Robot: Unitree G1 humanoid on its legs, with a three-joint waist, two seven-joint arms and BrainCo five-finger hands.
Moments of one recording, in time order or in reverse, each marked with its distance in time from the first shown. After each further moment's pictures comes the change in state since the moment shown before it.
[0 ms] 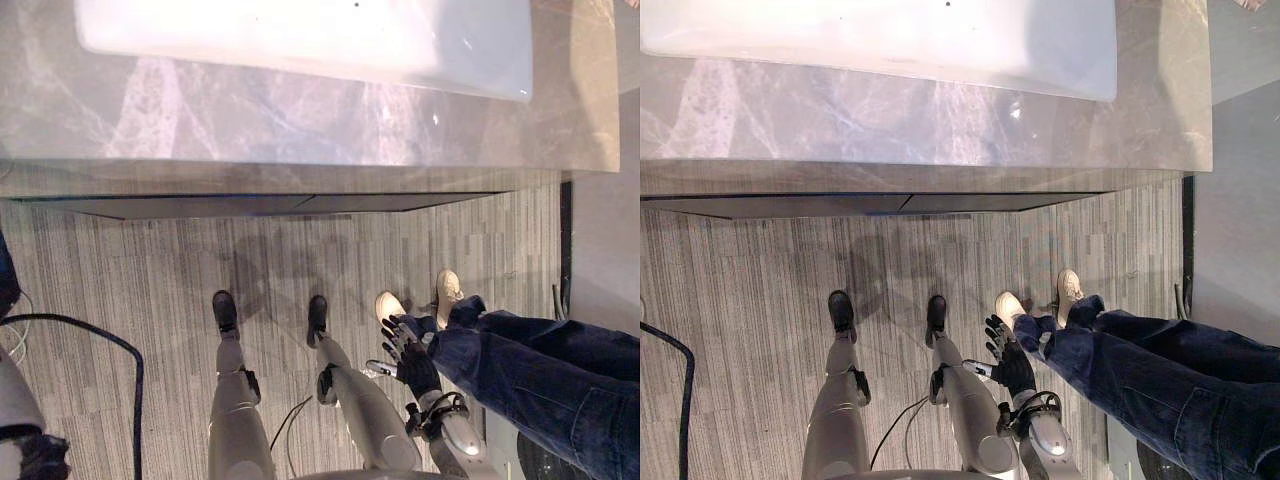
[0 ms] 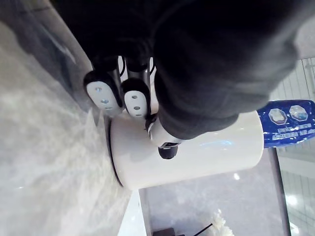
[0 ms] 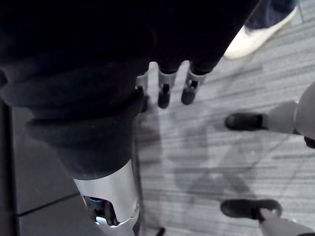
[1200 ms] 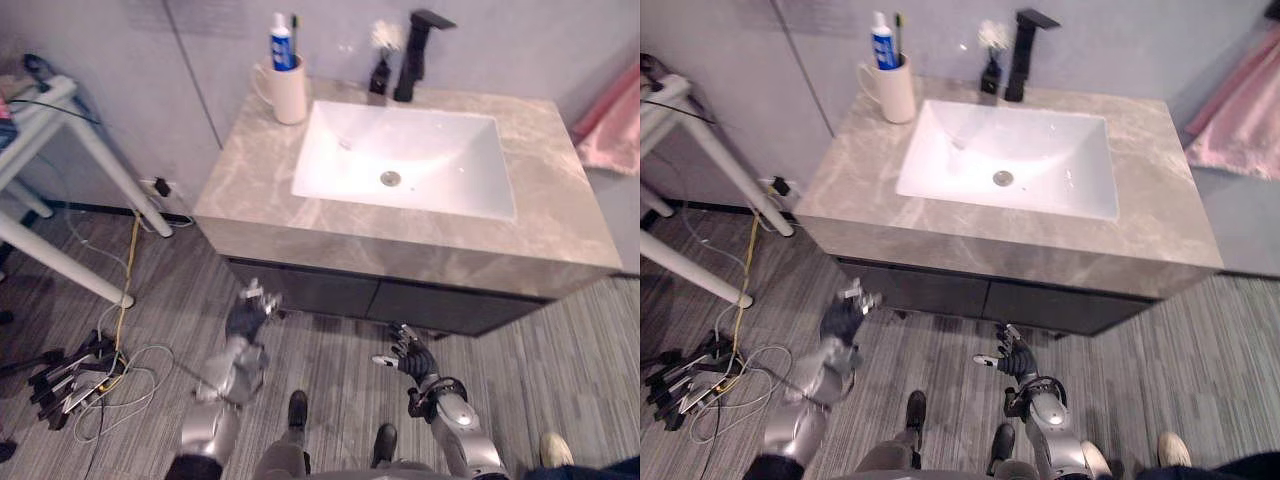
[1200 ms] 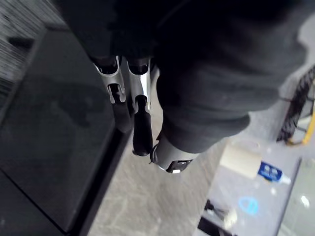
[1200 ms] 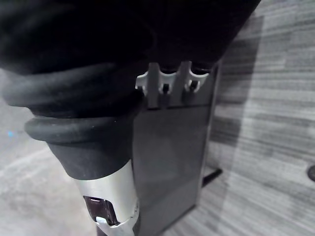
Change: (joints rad) left arm 1.776 -0.902 0.271 -0.678 -0.023 -0.014 -0.005; right arm -0.229 -0.029 -0.088 0.388 -0.067 0.029 -0.030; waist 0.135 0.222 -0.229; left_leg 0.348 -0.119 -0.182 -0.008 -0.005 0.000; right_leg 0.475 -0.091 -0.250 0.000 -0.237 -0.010
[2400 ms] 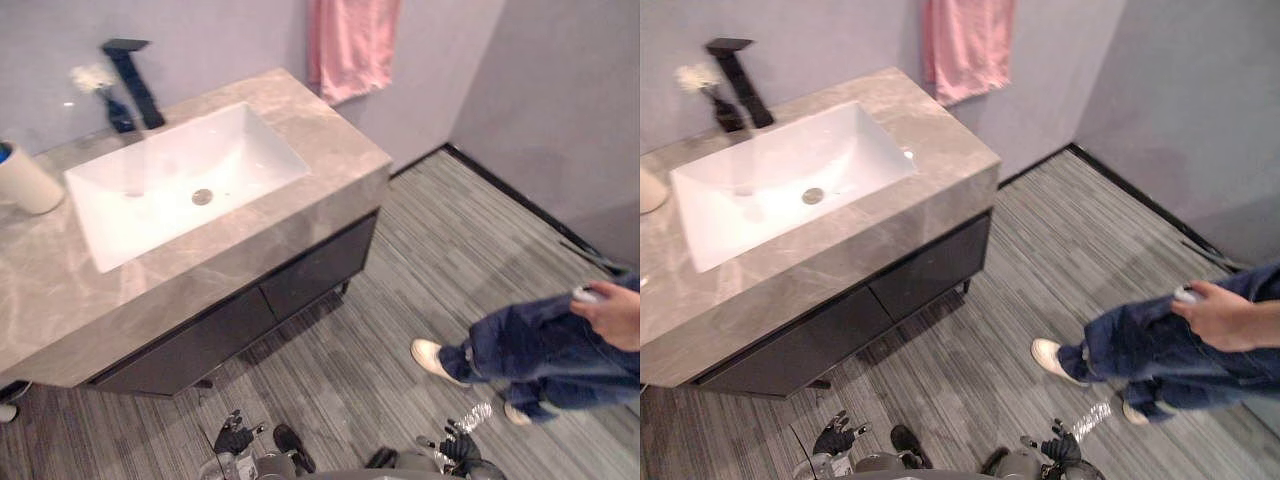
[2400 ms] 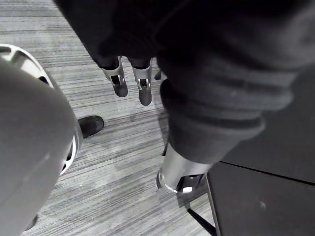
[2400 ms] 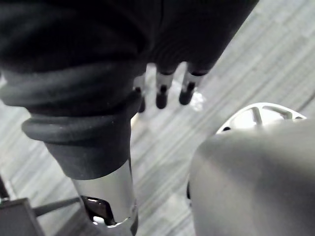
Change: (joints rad) left arm -0.079 -0.100 0.189 0.852 0.202 -0.004 0.032; right arm -0.054 -0.050 -0.183 0.624 -0.092 -0.026 -0.145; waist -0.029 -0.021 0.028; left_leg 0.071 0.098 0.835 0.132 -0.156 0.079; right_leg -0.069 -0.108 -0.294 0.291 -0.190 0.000
